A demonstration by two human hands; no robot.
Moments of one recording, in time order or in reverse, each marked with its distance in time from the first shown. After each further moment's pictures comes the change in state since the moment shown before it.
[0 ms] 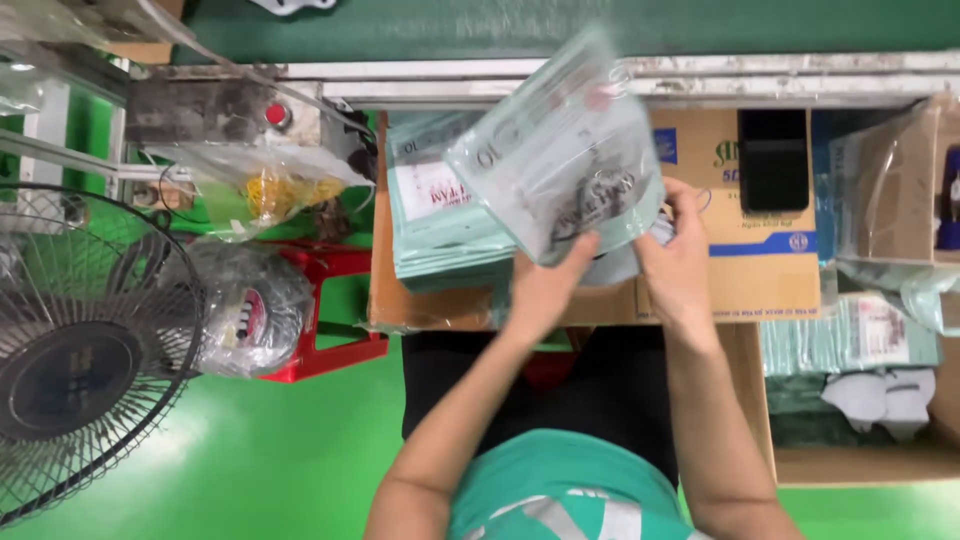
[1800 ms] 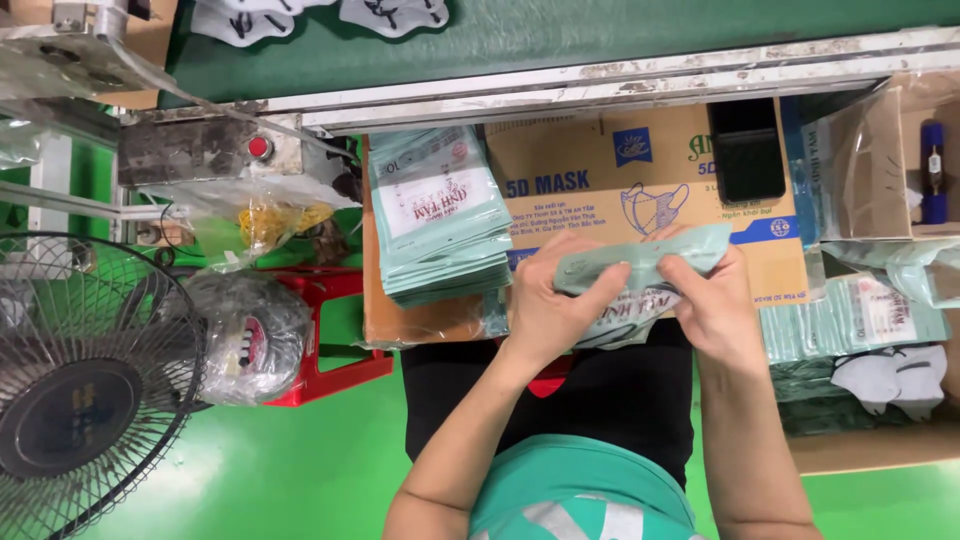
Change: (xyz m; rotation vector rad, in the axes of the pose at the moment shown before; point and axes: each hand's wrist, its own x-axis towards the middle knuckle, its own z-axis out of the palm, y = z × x) left_hand -0.012 0.073 0.018 0.254 -0.290 0.250; right_hand -0.030 0.000 -0.070 0.509 -0.106 0.127
